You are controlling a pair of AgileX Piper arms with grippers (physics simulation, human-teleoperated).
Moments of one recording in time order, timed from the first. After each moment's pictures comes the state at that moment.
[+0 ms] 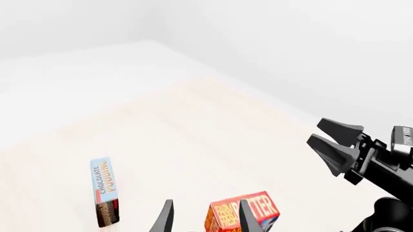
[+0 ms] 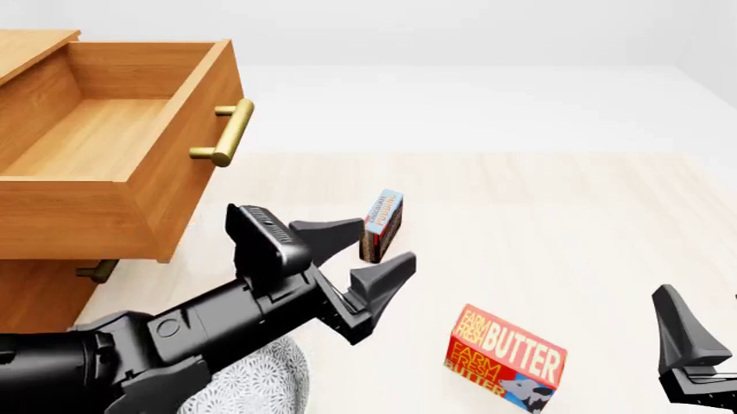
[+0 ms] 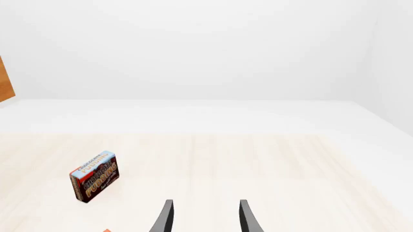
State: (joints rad) left arm -0.92 1.34 -0.51 -0.66 -0.18; right arm 0.00 0.02 0.00 -0.02 0.00
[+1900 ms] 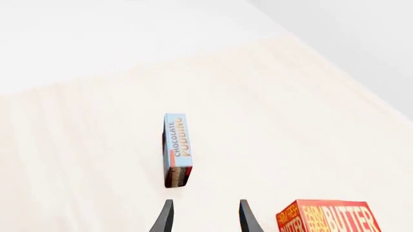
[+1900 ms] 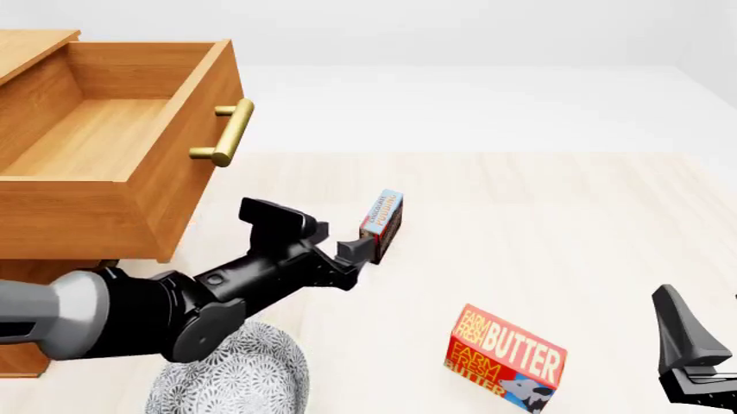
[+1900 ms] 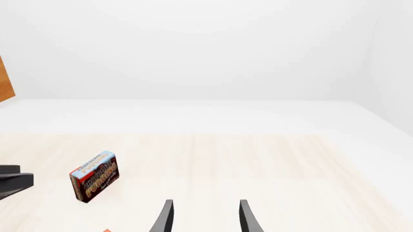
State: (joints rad) left arm -0.69 1.60 -0.60 -0.59 -0.23; right arm 0.00 0.02 0.00 -0.02 0.00
